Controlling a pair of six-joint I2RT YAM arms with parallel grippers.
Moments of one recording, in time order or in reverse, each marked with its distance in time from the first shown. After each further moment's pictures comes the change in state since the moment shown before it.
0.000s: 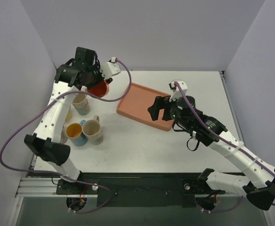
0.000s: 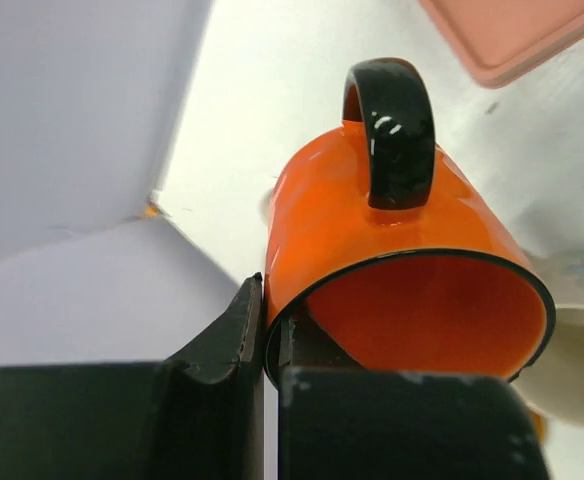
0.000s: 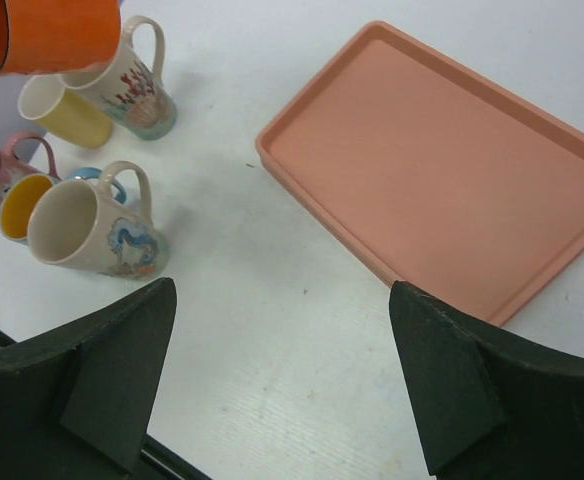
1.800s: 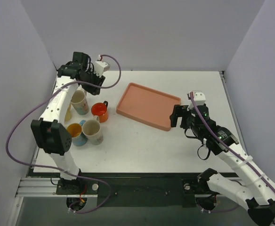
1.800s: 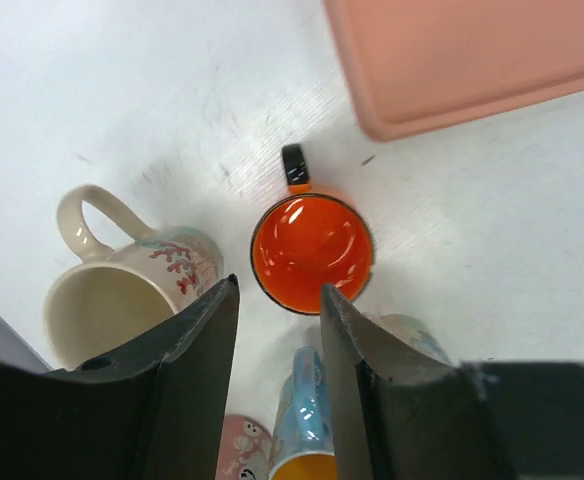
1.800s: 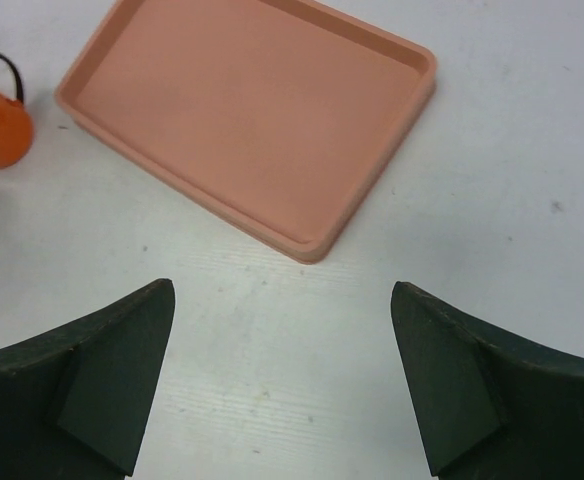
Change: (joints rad) left arm 0.183 0.291 -0.026 -0.001 0.244 -0.500; right arm -0.170 -0.182 -0.209 -0.130 0.077 -0.064
